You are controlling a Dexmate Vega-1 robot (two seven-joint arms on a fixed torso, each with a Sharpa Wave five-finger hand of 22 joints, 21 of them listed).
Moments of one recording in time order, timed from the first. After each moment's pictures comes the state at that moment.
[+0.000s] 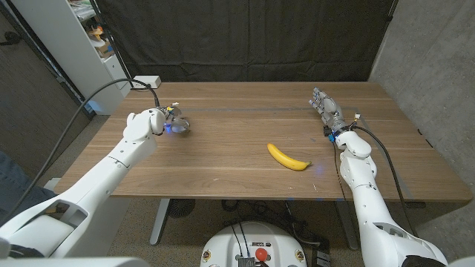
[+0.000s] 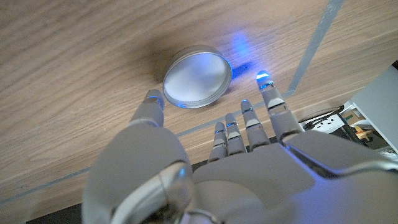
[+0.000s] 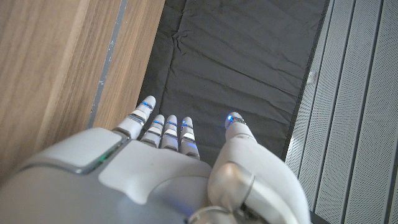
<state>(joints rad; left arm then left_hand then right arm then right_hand) 0.74 0.63 0.38 -1.60 0.93 0.45 -0.52 0.67 -0.09 0.41 -0.14 0.20 0.08 0.03 0.20 0.19 0.10 0.01 0.28 0.29 0.22 0.11 0.22 0.20 0.44 0.22 0.29 0.19 -0.83 -0.02 0.24 -1.25 0.09 0.22 0.38 0.37 0.13 0.33 -0.12 0.19 0.17 0.03 0.19 0.19 0.10 0.07 0.19 0.19 0.02 0.02 0.21 0.21 0.21 -0.01 0.19 0.17</state>
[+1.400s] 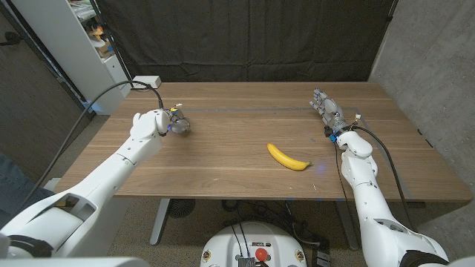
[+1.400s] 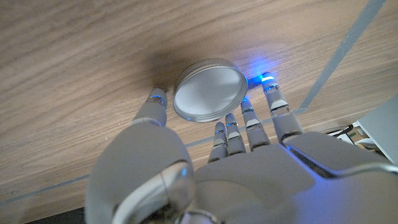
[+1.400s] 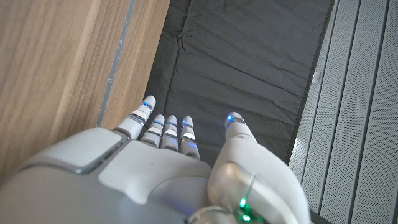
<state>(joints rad) 0.69 0.60 0.43 -1.52 0.91 0.47 -0.53 0.78 -0.04 0.44 -0.17 0.19 0.09 0.03 0.20 0.19 0.11 -0.01 0.28 0.30 0.26 0.08 0.23 0.21 0.49 0.23 0.29 0.18 -0.80 -0.03 0.25 -1.19 0.07 0.24 0.41 0.37 0.13 0.32 -0.13 0.19 0.17 0.02 0.19 0.19 0.10 0.06 0.19 0.19 0.02 0.02 0.21 0.21 0.21 -0.01 0.19 0.17</state>
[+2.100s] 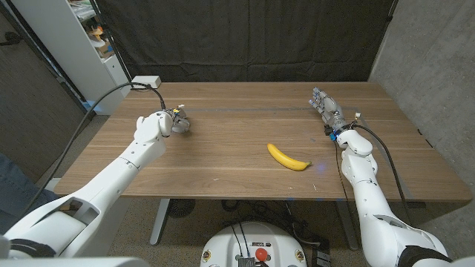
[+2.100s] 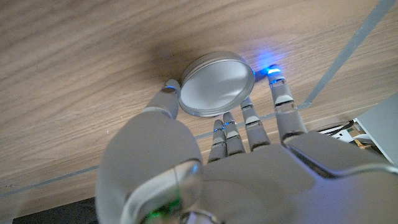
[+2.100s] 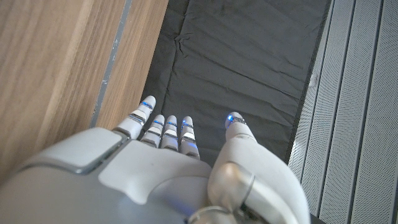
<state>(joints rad) 0.72 0.58 0.43 -1.54 0.91 0.49 -0.47 1.03 0.03 0.48 -0.18 0.22 0.17 0.03 0.24 0.20 0.17 -0.04 0.31 0.33 0.33 0.07 0.30 0.27 0.63 0.34 0.39 0.18 -0.78 -0.03 0.26 -1.16 0.07 0.25 0.43 0.37 0.12 0.32 -0.13 0.19 0.18 0.02 0.19 0.19 0.10 0.06 0.19 0.19 0.03 0.02 0.21 0.21 0.21 -0.01 0.19 0.17</state>
